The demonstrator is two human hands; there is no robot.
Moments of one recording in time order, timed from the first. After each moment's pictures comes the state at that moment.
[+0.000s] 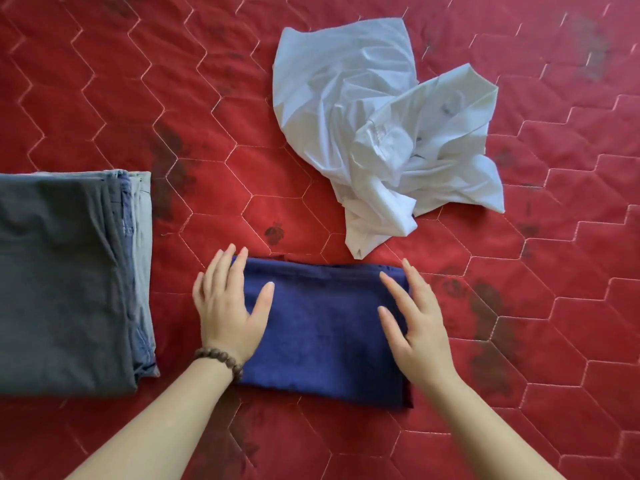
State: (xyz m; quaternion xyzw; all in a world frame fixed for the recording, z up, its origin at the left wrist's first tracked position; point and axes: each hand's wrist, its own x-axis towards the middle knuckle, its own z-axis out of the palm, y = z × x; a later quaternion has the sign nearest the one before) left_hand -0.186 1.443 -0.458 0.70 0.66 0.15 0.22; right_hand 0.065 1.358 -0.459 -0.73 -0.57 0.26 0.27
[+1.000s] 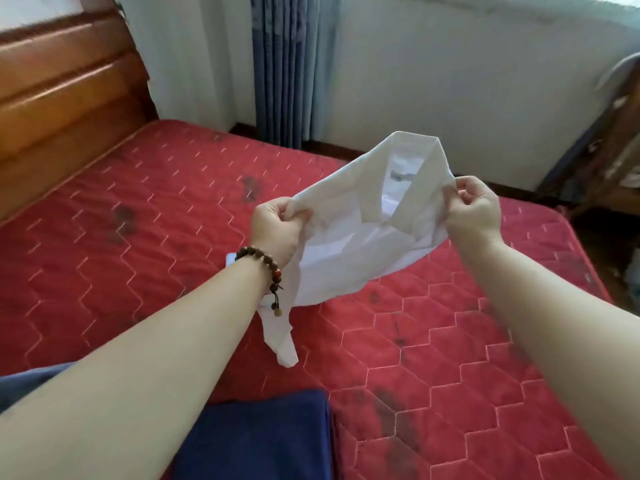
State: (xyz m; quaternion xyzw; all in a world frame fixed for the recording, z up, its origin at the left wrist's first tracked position) left_hand 0.009 1.592 -0.136 0.59 0.45 0.43 0.51; right_hand 0.253 1.499 -0.103 -0.74 -0.34 0.11 0.56
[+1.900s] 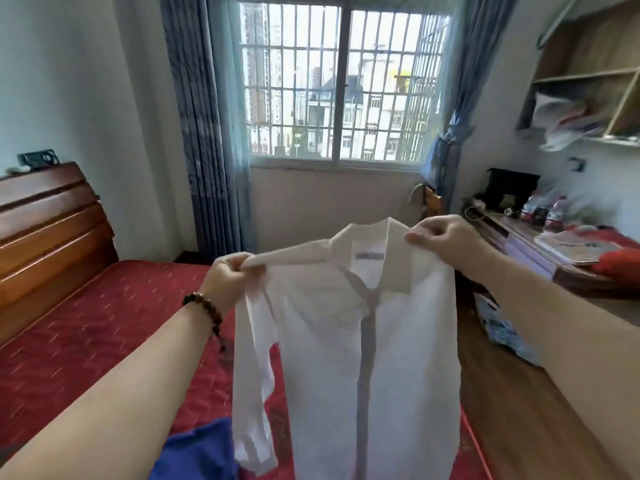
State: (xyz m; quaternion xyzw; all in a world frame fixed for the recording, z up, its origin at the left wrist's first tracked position) left_hand 0.016 1.219 0.188 0.70 0.28 0.41 0.52; right_hand 0.303 1.014 0.270 -0.75 -0.48 0.08 0.45
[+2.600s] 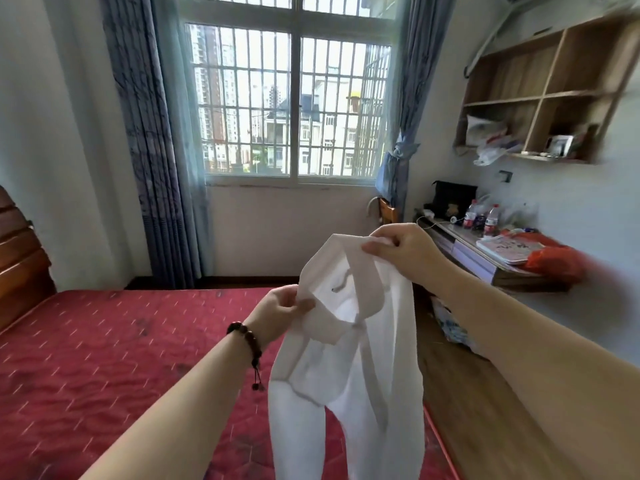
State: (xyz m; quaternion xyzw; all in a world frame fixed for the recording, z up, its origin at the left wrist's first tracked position) left_hand 0.101 1.139 0.184 0.73 0.17 0.24 0.62; right_hand 0.280 0.982 0.287 -0.71 -0.54 -0.02 0.45
